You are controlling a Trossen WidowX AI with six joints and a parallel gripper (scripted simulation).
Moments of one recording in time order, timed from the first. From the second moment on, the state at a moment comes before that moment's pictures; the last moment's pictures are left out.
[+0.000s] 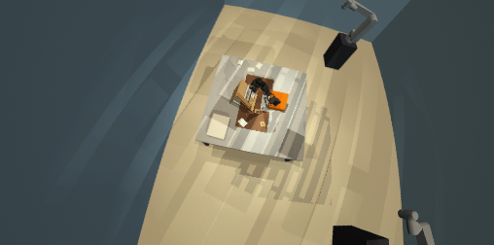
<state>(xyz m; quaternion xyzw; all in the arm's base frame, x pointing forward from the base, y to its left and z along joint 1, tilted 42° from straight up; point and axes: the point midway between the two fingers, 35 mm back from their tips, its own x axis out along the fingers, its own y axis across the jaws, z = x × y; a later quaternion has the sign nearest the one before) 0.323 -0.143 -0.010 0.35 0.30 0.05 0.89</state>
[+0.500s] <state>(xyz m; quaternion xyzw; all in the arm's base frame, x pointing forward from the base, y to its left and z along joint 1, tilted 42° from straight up) 0.324 -0.137 -0.006 0.35 0.30 0.05 0.89</state>
